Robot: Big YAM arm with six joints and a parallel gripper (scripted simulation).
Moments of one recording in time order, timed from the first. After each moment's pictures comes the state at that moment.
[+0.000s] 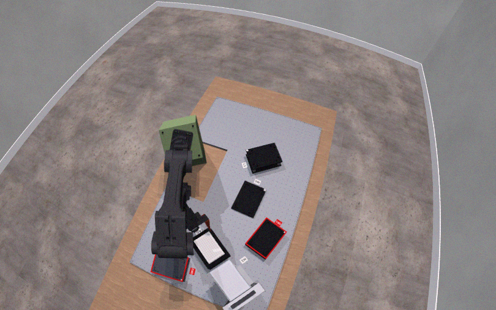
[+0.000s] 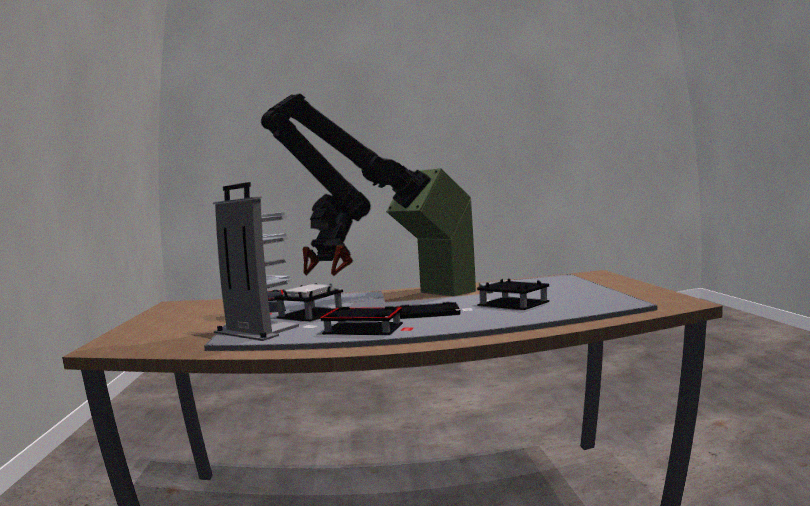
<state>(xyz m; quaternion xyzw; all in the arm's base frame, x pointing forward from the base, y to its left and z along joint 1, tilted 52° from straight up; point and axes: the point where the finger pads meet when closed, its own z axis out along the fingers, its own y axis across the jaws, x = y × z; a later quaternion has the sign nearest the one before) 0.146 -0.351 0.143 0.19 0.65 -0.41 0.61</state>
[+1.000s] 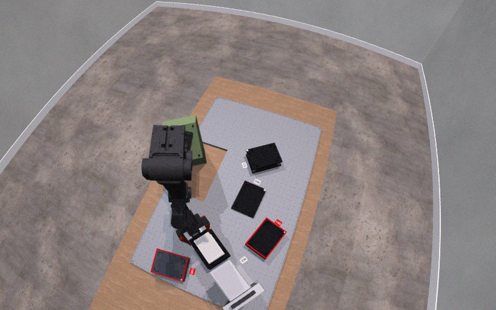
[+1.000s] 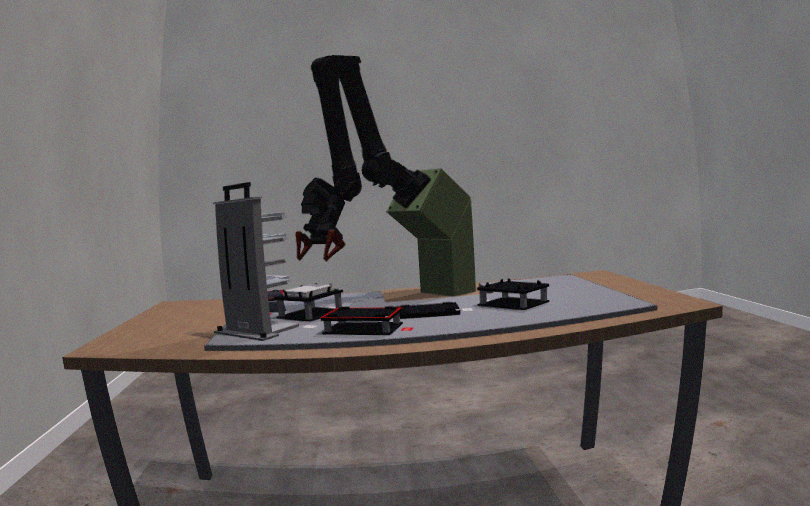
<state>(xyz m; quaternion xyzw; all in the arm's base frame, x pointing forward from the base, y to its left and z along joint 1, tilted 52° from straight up) 0.135 -0.331 0.183 0.23 0.68 -0.41 0.57</state>
